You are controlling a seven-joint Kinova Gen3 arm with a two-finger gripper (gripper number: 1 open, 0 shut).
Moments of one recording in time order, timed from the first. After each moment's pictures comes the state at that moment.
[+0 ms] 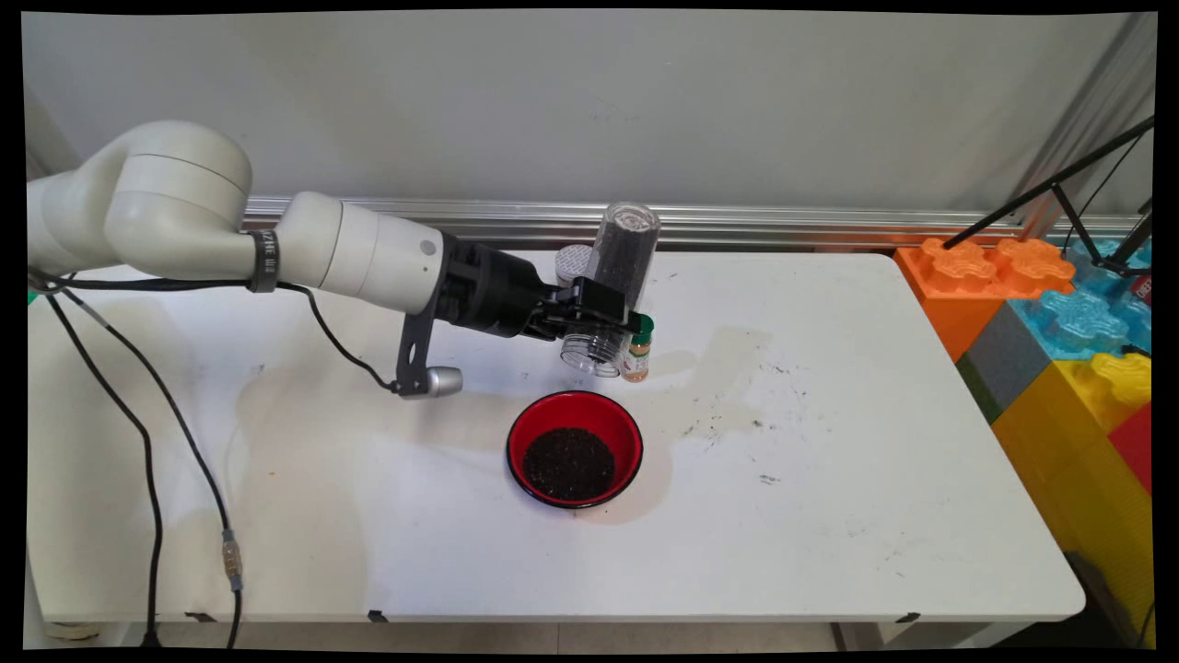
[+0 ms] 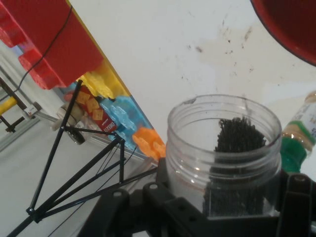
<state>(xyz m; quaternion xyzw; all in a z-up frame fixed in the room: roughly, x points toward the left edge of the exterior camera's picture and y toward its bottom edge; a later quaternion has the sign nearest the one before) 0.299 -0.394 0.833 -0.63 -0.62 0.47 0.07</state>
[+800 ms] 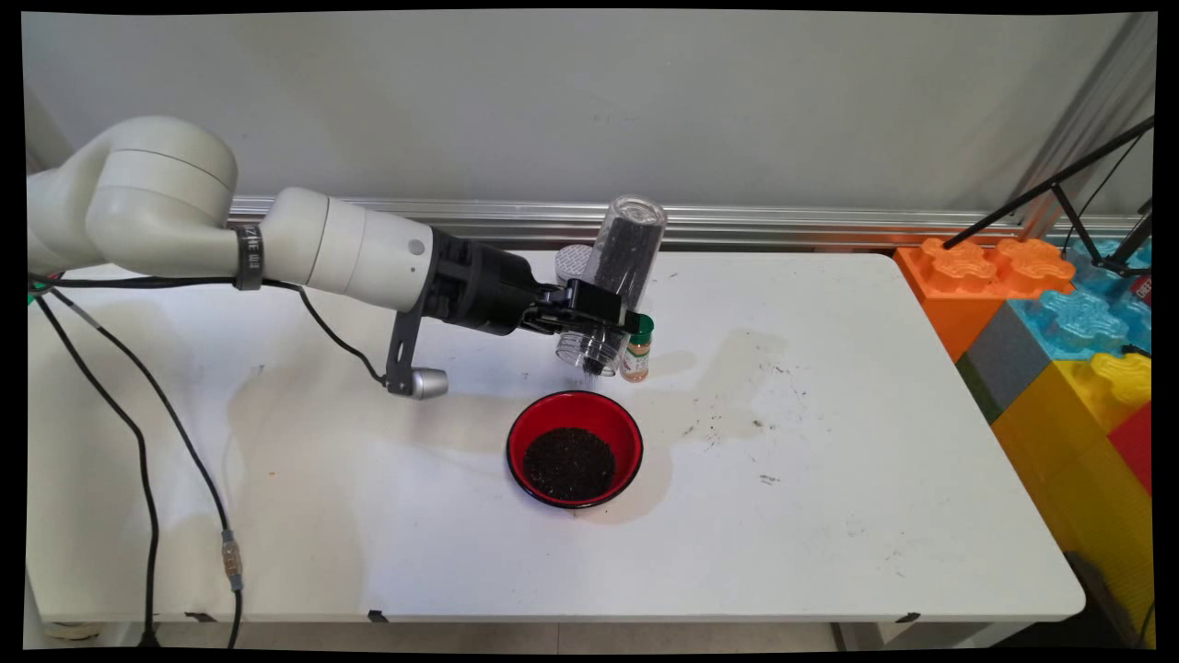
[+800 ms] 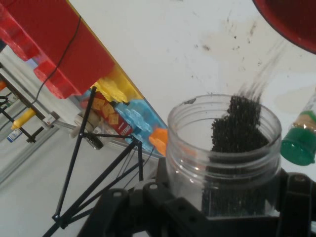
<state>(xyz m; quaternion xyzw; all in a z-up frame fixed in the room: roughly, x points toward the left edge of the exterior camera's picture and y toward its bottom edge) 0.303 -0.389 0.839 -0.66 -0.58 0.48 0.06</state>
